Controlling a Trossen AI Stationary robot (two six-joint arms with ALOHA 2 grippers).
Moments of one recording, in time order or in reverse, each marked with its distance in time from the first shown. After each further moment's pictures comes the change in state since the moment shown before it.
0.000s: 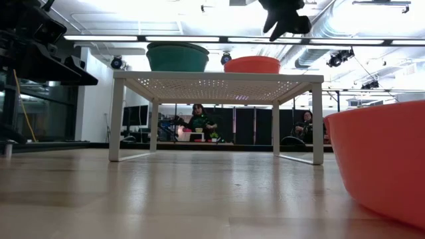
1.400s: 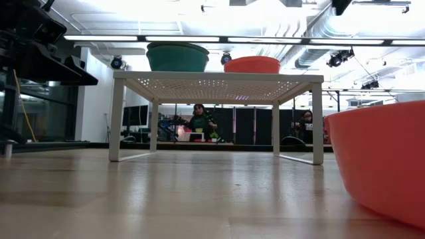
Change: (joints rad) left arm 0.000 0.000 0.000 0.000 0.000 0.000; right arm 0.592 -0.016 -0.027 -0.371 0.224 0.523
